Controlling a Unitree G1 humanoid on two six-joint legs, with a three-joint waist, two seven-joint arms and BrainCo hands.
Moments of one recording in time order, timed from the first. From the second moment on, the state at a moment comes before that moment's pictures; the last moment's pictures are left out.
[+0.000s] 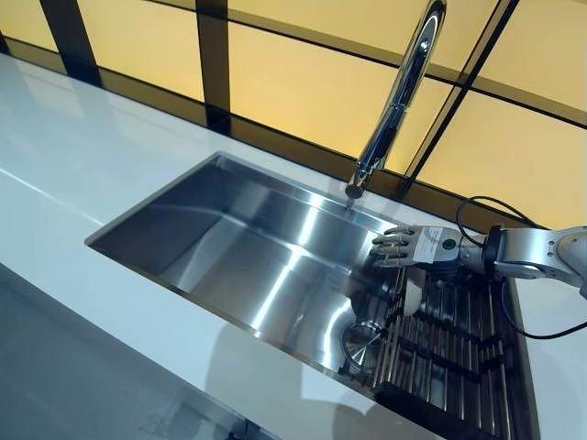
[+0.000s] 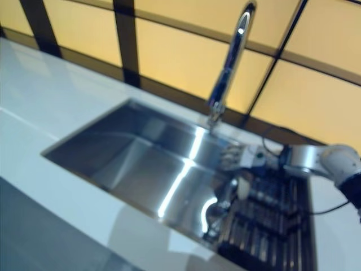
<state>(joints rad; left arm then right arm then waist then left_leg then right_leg) 0.10 0.43 -0.20 0.96 -0.03 -0.06 0.00 -0.94 -1.25 0.75 0.31 -0.97 -0.80 -0.06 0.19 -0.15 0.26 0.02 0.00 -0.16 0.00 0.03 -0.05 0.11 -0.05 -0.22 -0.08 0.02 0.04</state>
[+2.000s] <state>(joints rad) 0.06 0.49 -0.17 0.92 -0.03 -0.05 0.00 -0.93 -1.21 0.70 0.38 -0.56 -0.48 0.41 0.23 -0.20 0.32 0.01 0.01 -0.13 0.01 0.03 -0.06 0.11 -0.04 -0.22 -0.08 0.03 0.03</state>
